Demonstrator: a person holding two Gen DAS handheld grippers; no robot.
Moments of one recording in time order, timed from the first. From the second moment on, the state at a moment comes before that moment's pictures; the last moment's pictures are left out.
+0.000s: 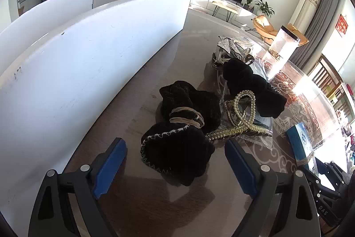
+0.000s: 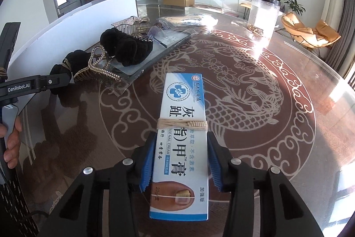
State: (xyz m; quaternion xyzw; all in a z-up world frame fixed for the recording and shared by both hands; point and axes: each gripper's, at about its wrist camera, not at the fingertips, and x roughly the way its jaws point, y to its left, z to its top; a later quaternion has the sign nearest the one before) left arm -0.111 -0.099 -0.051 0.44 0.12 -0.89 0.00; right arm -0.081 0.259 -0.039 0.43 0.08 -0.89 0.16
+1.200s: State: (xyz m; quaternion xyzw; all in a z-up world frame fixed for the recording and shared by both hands) left arm -0.040 -0.070 -0.051 0.45 0.12 -0.89 0.01; right arm -0.080 0.258 -0.041 0.43 0.08 -0.89 0.16
